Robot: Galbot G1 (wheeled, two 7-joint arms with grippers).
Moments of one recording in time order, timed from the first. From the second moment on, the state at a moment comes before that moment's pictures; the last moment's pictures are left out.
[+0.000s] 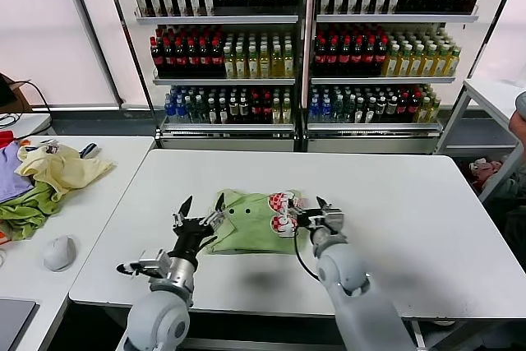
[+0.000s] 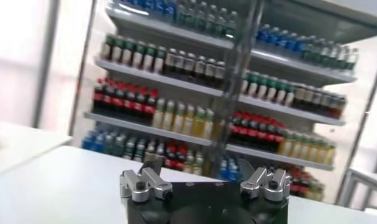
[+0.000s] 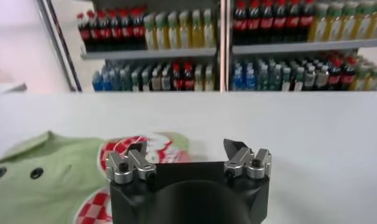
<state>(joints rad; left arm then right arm) 1.26 -1.30 -0.32 -2.05 -0.46 0.23 -0.27 -0.87 1.45 0.18 1.62 0.33 -0.57 0.24</state>
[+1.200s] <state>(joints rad) 1.38 -1.29 -0.35 -2.12 -0.39 0.21 -0.26 -0.73 1.27 0.20 1.36 0.18 -0.45 0.16</state>
